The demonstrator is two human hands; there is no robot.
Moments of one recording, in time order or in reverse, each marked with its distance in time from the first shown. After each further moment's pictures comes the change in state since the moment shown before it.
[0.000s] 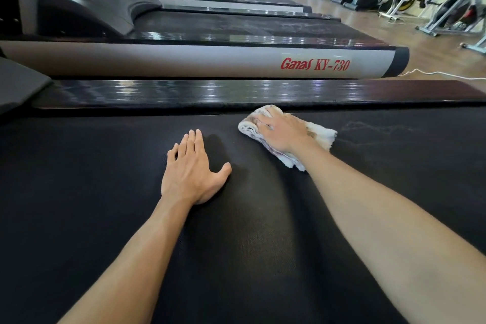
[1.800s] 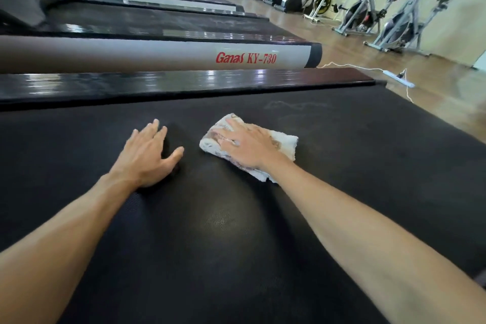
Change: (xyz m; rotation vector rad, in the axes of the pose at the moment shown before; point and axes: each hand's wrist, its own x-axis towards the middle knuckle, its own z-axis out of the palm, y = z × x) left_hand -0.023 0.030 -0.017 -0.014 -0.109 0.282; right_hand -0.149 0.025 -0.014 -0.046 -0.002 0.014
